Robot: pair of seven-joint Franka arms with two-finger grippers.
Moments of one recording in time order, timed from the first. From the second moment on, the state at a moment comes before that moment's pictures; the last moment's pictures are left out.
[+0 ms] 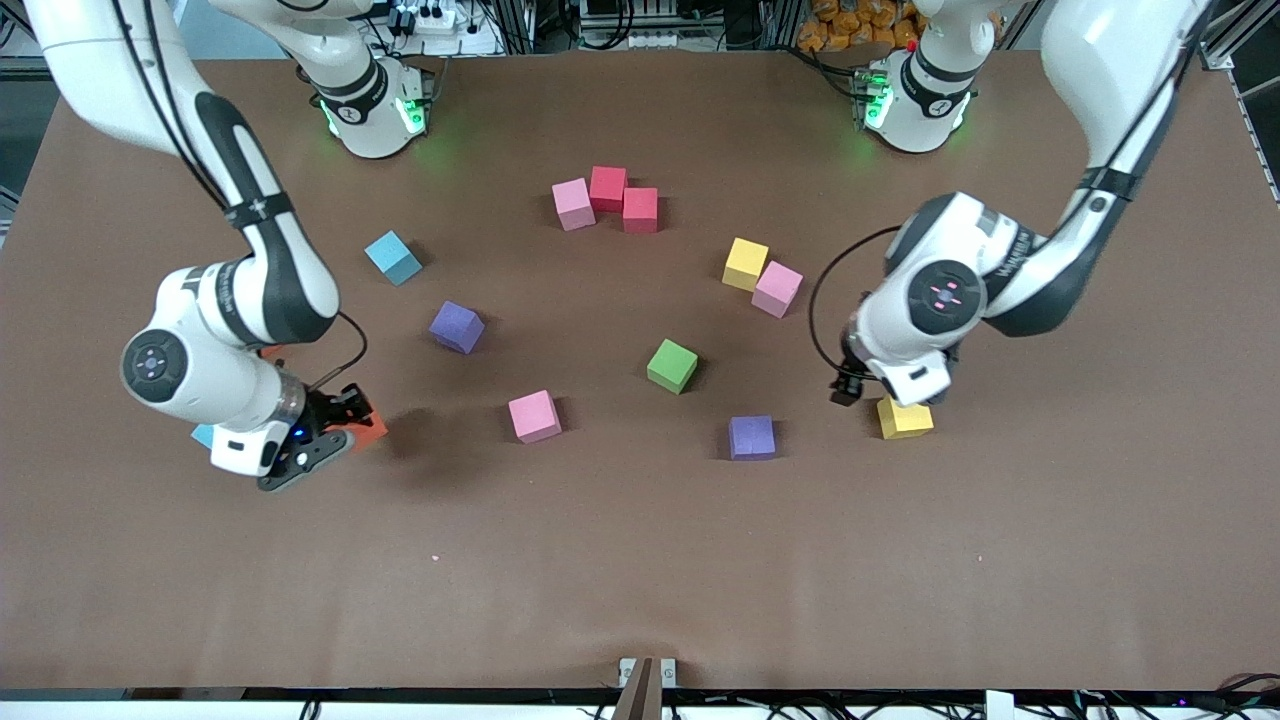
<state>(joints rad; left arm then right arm) 0.30 0.47 -0.73 -1.83 0.28 2.00 -1.71 0.03 0.45 0.13 -1.79 0.03 2.20 -0.40</state>
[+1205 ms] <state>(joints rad) 0.46 0.62 -0.73 -1.85 0.52 2.20 -0.94 0.29 0.37 0.18 -1.92 0.04 2.30 0.32</state>
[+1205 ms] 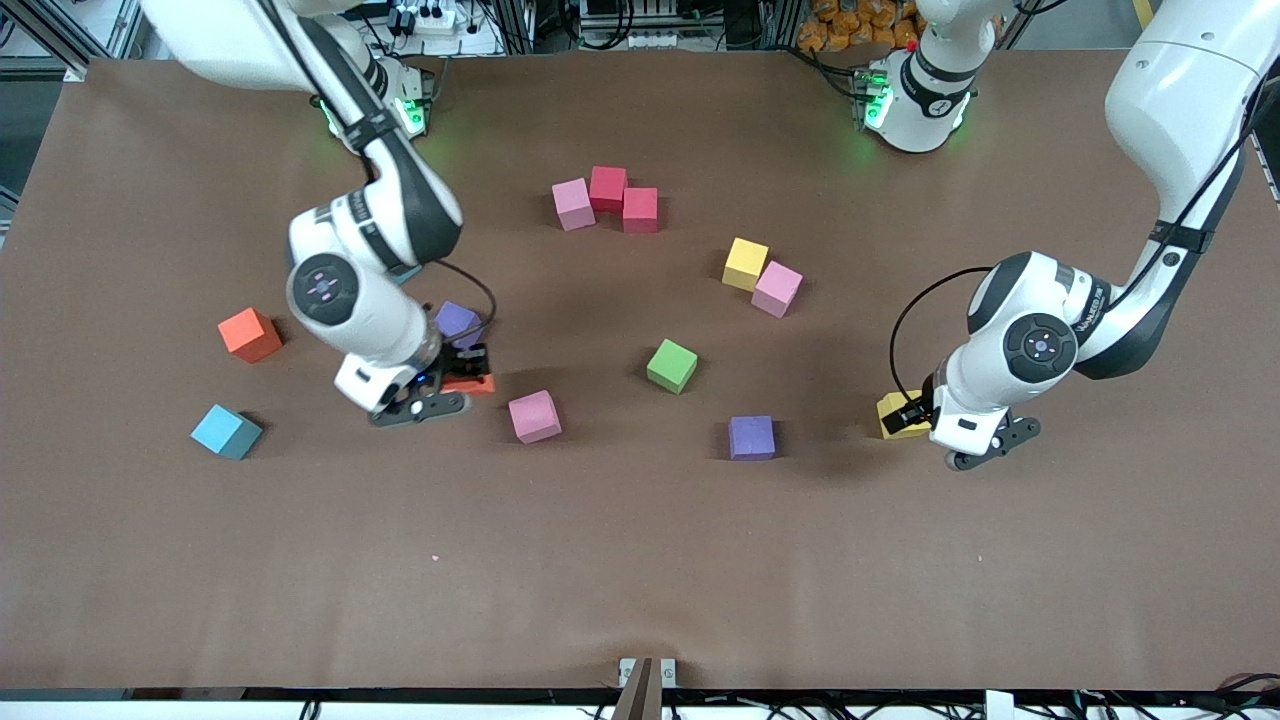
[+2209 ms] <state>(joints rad) 0.45 0.76 -0.72 -1.85 0.65 2.29 -0.94 0.73 0.40 0.19 -2.04 0.04 2.47 1.04</state>
